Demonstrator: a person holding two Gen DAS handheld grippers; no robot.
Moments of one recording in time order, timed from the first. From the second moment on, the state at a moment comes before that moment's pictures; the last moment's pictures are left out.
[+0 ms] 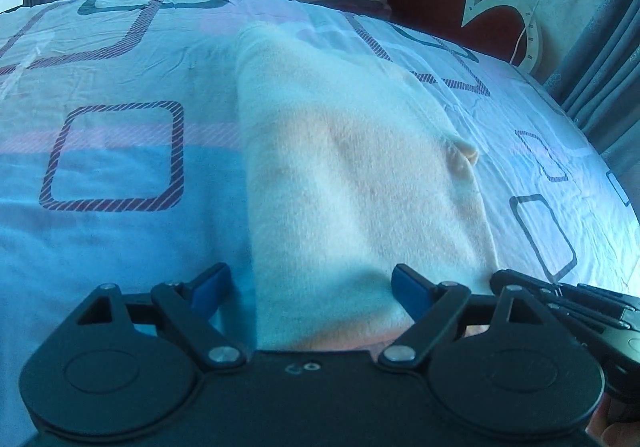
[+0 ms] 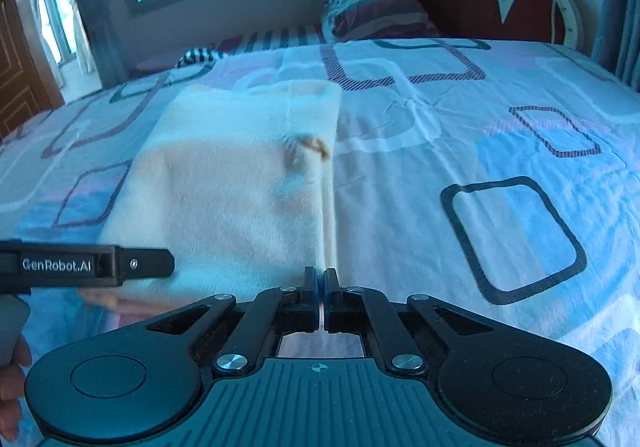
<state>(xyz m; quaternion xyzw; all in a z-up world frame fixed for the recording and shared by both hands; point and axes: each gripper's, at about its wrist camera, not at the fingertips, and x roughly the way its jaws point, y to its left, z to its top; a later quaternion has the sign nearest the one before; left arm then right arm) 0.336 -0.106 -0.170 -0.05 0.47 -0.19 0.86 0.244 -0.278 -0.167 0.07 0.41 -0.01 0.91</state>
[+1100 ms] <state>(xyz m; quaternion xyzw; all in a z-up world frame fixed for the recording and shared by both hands) 0.342 -0.112 -0.165 -0.06 0.49 -0.17 0.85 0.249 -0.305 -0.165 0.09 0.41 0.00 0.91</state>
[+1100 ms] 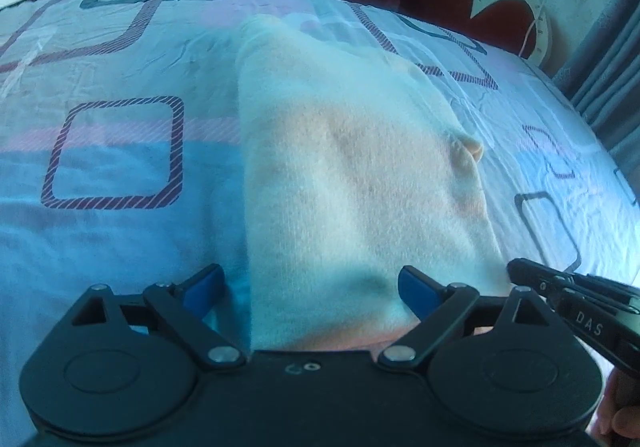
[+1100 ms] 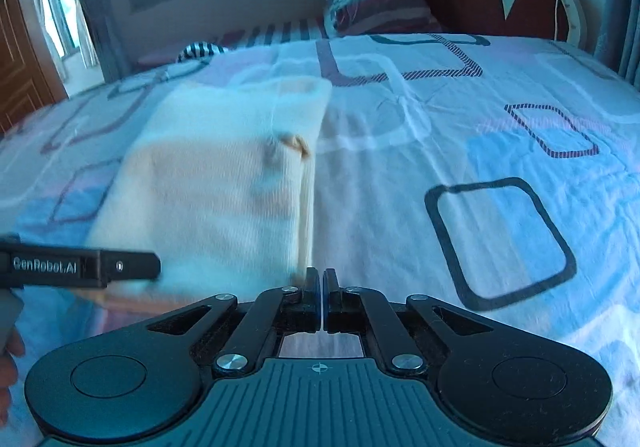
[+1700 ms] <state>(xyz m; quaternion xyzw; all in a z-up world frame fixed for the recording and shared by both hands) 0.431 -0.090 -0.164 -0.19 0.47 -0.16 0.85 0.356 -0.354 -0.172 0.28 0.39 0.06 0.87</state>
